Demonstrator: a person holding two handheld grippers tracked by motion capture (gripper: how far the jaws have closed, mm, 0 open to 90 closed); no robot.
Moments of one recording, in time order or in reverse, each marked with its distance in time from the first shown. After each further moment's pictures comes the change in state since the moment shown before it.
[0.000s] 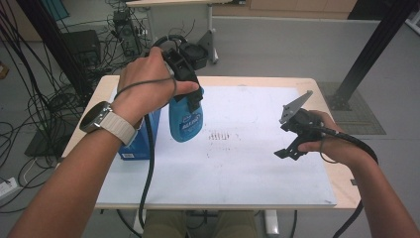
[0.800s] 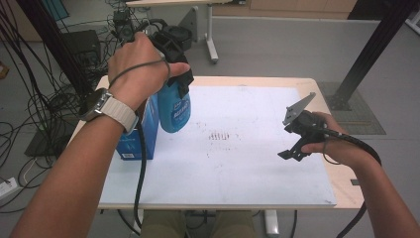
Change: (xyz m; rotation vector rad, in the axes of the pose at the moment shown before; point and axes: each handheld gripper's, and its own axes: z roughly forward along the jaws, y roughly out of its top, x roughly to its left) left arm 0.027 -0.002 -0.020 0.010 0.046 -0.224; right arm -0.002 -0.008 0.001 0.020 -0.005 0.007
